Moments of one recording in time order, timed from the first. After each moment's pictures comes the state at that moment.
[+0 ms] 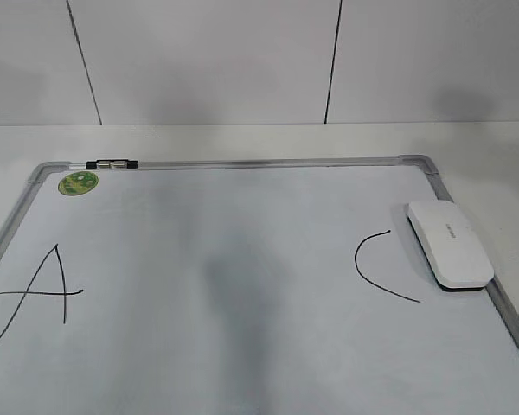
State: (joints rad) left arm 0.06 1.60 -1.51 -0.17 1.22 0.16; right arm 0.17 0.99 -1.42 0.15 1.27 0.17
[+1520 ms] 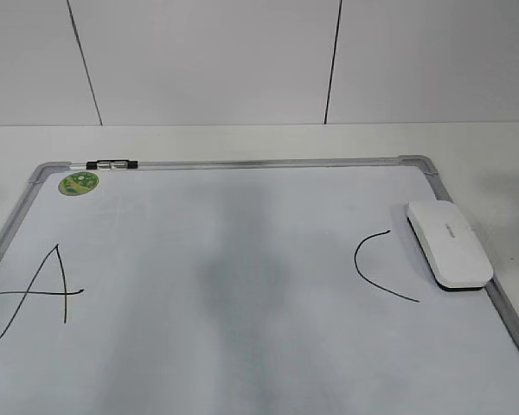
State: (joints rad) left arm 0.06 0.58 -0.96 -0.12 1.26 0.16; right arm 0.17 0.59 -1.06 0.09 1.27 0.13
